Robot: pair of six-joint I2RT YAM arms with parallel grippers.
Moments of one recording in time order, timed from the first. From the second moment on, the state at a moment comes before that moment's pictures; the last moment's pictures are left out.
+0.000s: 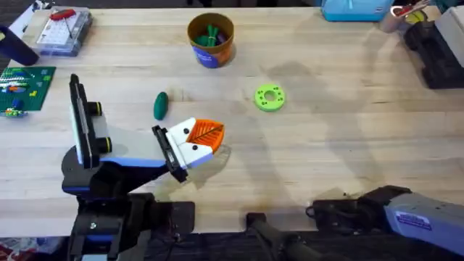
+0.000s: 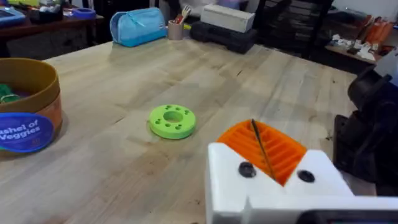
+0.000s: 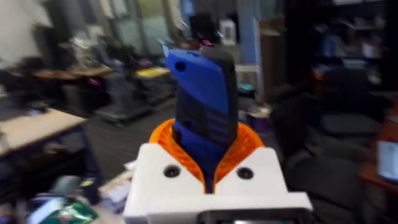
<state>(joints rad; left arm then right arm) 0.02 0.01 0.01 -0.10 1.08 -0.06 0.31 1.30 1.46 0.10 -0.32 0.21</state>
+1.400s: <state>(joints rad) 0.02 0.01 0.01 -0.10 1.08 -0.06 0.60 1.37 1.11 0.72 -0.90 0.54</state>
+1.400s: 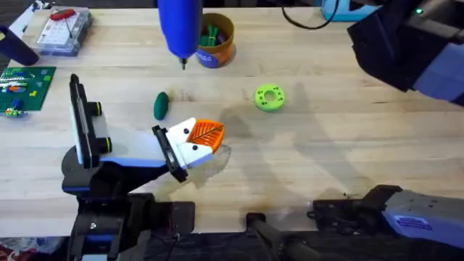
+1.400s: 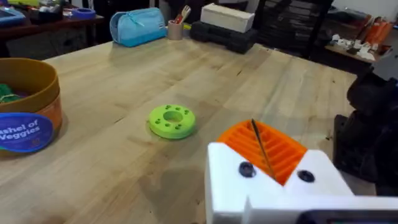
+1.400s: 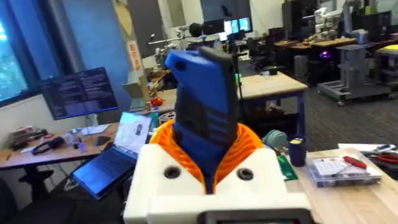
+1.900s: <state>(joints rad) 0.02 0.01 0.01 -0.10 1.08 -0.06 0.61 1.37 1.00 0.82 -0.90 0.53</state>
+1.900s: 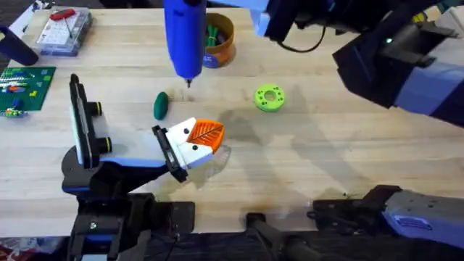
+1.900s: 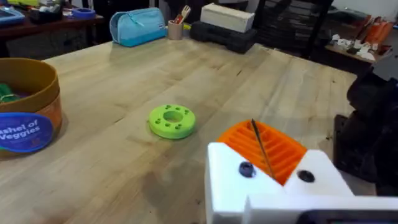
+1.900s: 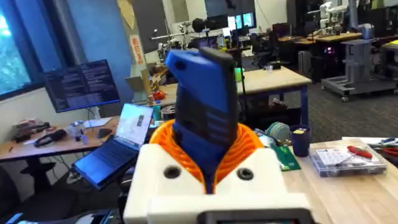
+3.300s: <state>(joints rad) 0.02 0.01 0.01 -0.10 1.08 -0.06 0.75 1.40 0.97 0.79 -1.05 0.31</state>
